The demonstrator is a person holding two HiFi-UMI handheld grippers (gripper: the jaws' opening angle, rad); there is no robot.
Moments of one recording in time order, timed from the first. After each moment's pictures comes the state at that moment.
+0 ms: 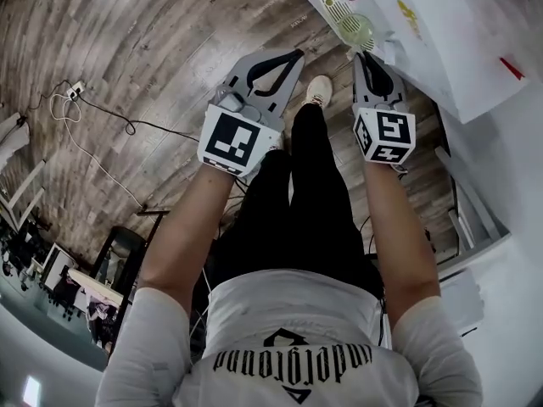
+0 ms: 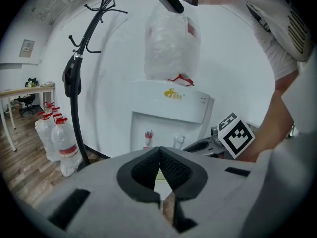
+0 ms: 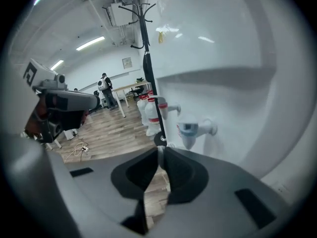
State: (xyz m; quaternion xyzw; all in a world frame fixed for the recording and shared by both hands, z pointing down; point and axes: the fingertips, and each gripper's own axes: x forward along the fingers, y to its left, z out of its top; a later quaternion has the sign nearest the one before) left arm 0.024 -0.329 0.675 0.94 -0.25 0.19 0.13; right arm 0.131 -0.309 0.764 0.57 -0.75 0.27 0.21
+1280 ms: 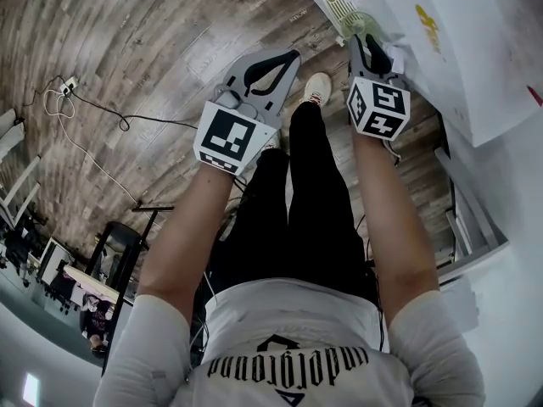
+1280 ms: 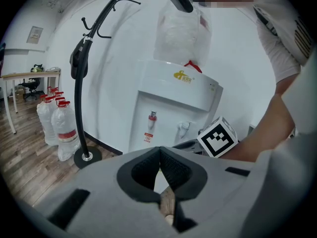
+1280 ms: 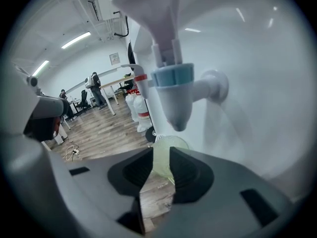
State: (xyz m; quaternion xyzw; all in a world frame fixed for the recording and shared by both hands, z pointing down) left arm 0.021 -0.328 0.731 0.93 -0.26 0.20 0.19; right arm 0.144 -0.341 0.836 0.60 -0.71 0.31 0.22
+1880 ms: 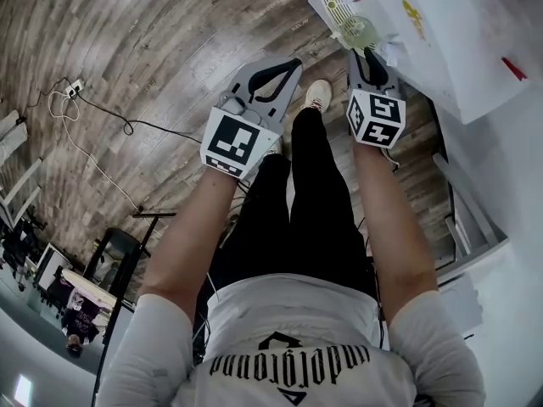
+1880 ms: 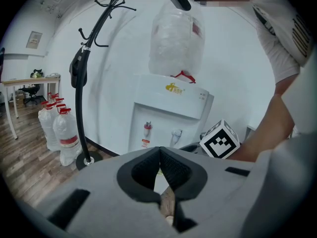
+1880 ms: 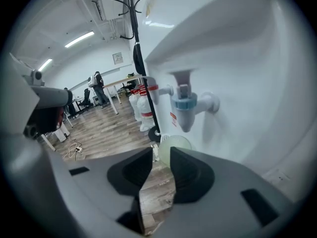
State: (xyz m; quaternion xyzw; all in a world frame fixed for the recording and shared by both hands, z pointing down) left arm 0.014 -0.313 0.697 0.93 -0.27 0.19 0.17; right arm 0.136 -0.317 0.811 0.59 -0.71 0.30 0.22
